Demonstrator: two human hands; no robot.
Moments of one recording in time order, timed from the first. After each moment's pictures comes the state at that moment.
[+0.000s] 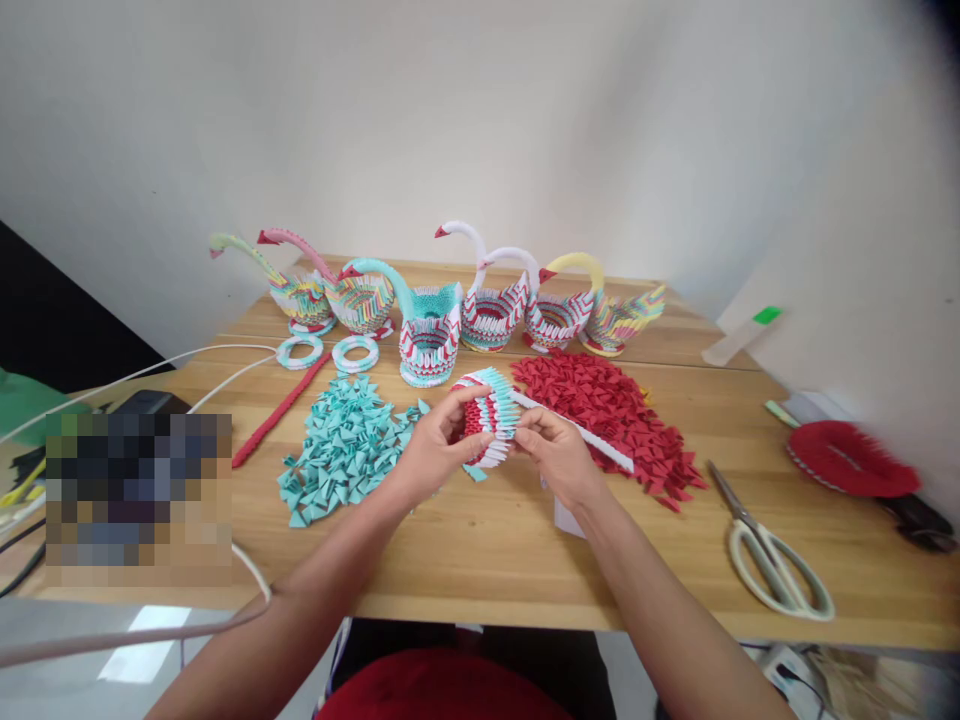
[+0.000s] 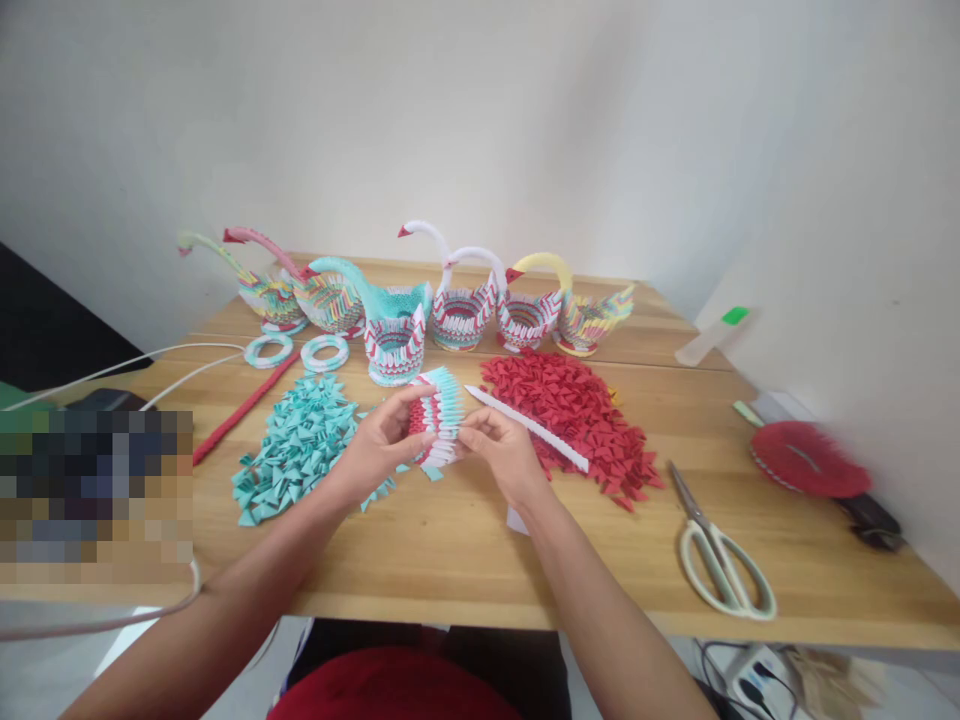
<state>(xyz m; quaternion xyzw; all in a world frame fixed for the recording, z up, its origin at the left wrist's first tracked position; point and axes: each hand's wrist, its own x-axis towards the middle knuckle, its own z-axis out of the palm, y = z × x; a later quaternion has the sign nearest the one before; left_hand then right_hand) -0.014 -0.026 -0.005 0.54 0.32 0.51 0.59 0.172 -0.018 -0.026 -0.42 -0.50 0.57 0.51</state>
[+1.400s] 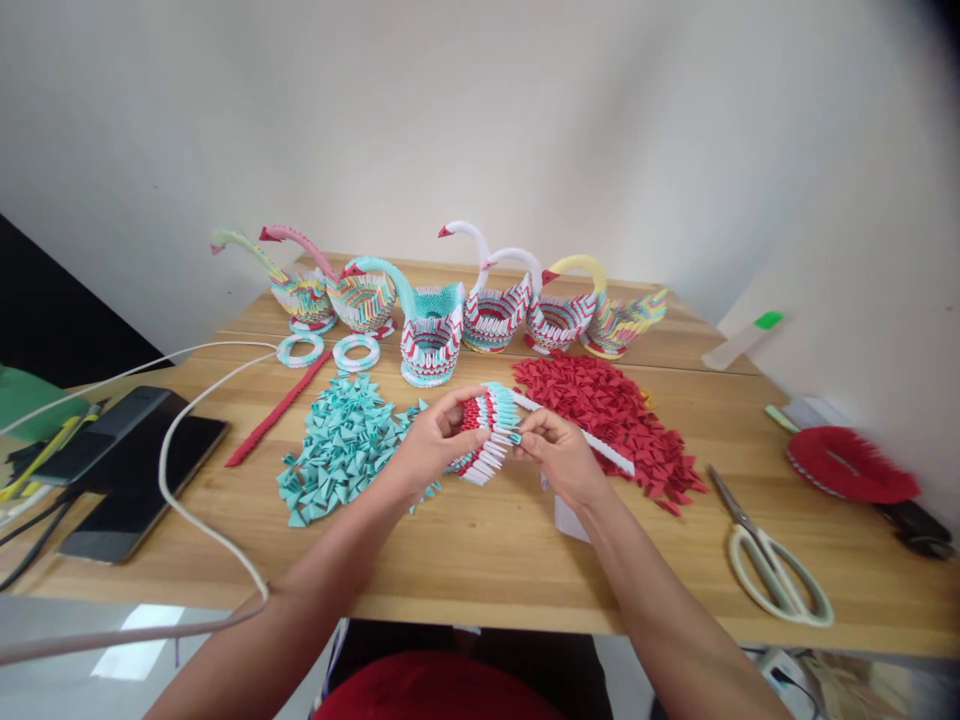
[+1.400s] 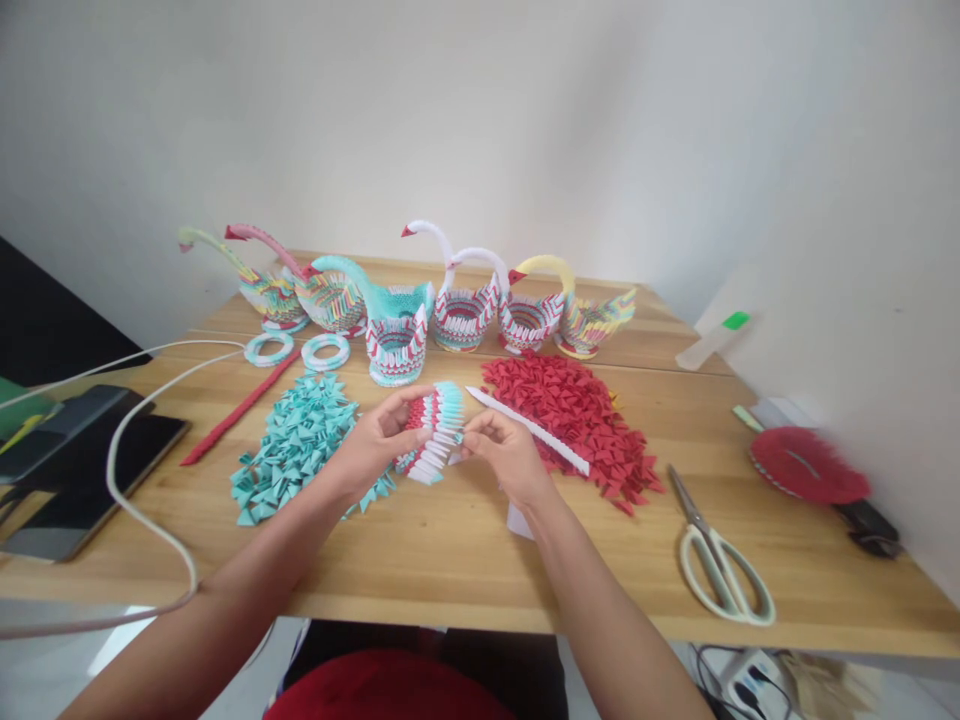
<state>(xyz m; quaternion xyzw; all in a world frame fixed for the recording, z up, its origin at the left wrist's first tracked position) -0.019 -0.025 0.000 0.48 0.34 0.49 0.64 0.180 -0.015 -0.030 -0.39 -0.54 0.56 0.50</state>
